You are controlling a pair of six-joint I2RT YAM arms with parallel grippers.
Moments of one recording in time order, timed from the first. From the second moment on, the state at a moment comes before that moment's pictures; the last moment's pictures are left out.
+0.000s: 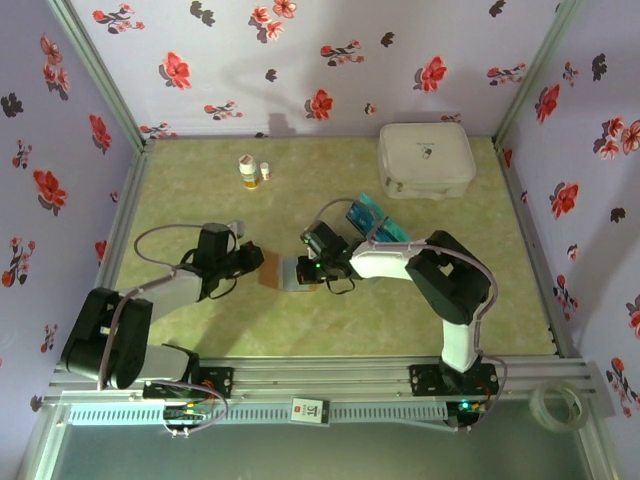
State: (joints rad) left arm -0.35 1.36 0.49 0.11 0.30 -0.65; right arm 0.87 1.89 1.05 -0.12 -0.24 0.69
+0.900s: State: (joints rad) left arm -0.42 1.17 0.67 -0.20 0.16 -0.59; right arm 0.85 1.88 0.96 0.05 -0.26 0.75
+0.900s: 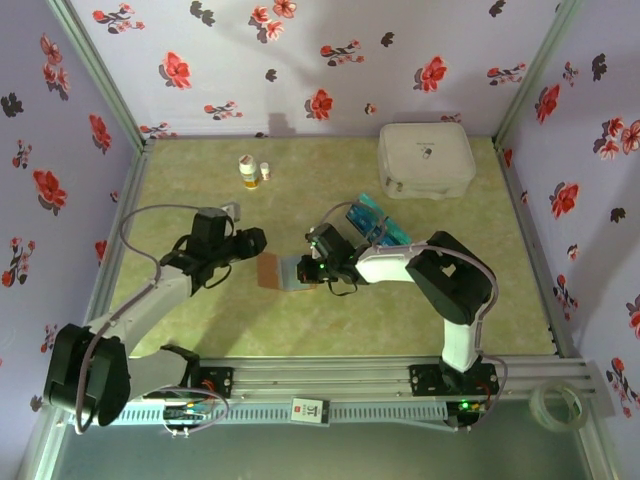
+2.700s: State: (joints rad) left arm -0.46 1.23 0.44 0.09 0.21 -0.65; right arm 0.86 1.64 1.14 -0.37 0.02 0.68
